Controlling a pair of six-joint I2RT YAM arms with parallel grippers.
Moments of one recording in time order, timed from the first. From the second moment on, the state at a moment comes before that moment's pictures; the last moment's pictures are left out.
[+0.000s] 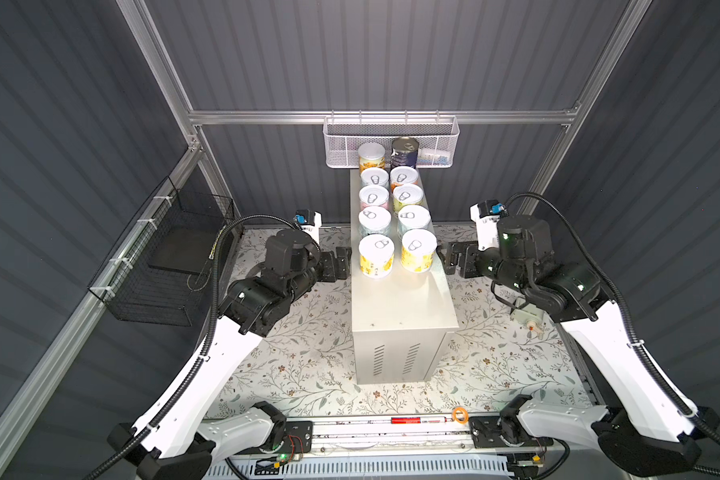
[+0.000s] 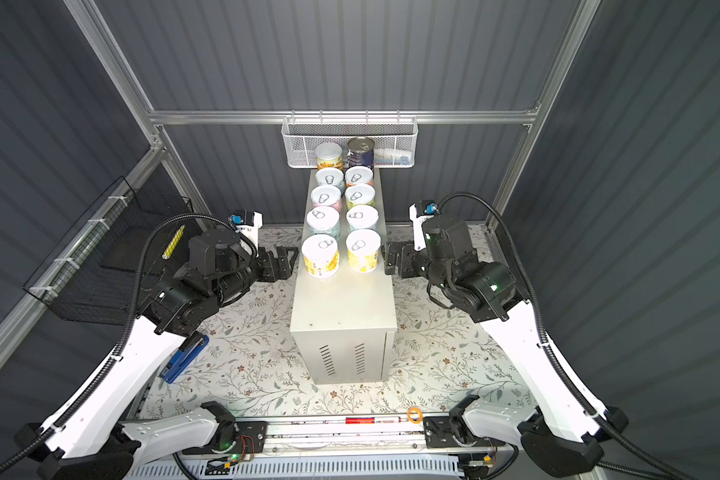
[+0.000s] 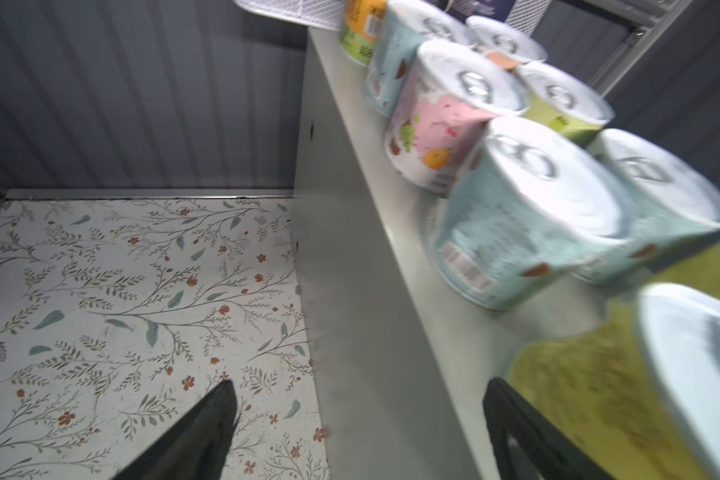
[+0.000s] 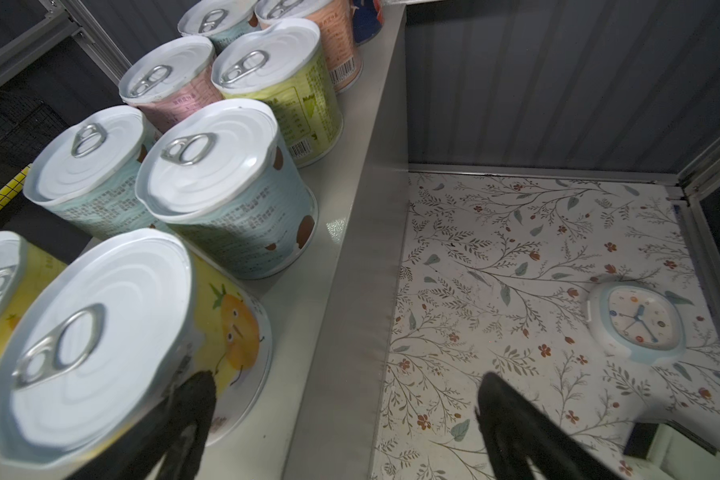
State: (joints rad) left arm -0.64 1.13 1.45 -0.73 -0.15 -0.35; right arm 0.59 1.19 1.62 -0.93 0.16 0.33
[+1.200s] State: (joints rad) left arm -0.75 1.19 1.58 -0.97 -0.10 -0.37; right arm 0.59 1.13 1.56 -0.92 0.18 0.34
